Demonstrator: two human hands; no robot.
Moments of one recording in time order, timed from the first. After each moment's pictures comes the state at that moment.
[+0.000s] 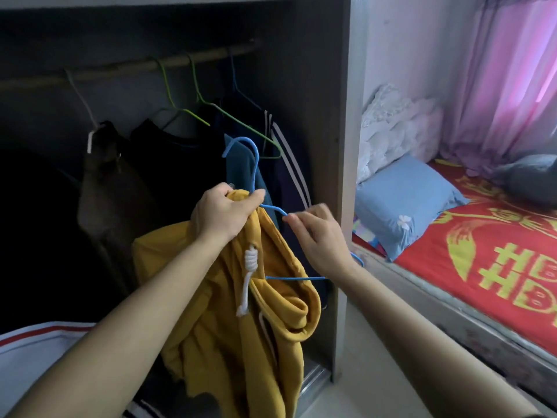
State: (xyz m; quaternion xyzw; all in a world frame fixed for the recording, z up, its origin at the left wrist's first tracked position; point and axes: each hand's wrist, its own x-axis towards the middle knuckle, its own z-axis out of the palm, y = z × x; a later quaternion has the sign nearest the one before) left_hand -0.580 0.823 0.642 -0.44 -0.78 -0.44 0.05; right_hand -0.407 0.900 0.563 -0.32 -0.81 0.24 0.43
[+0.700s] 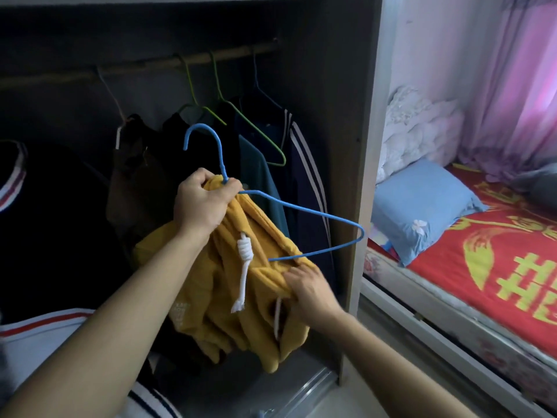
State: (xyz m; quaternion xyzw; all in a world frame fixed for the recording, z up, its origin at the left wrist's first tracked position) left_hand -0.634 0.802 0.654 -0.38 -0.73 -0.57 0.01; right_hand -0.435 0.864 0.476 -0.25 -0.93 0.13 0.23
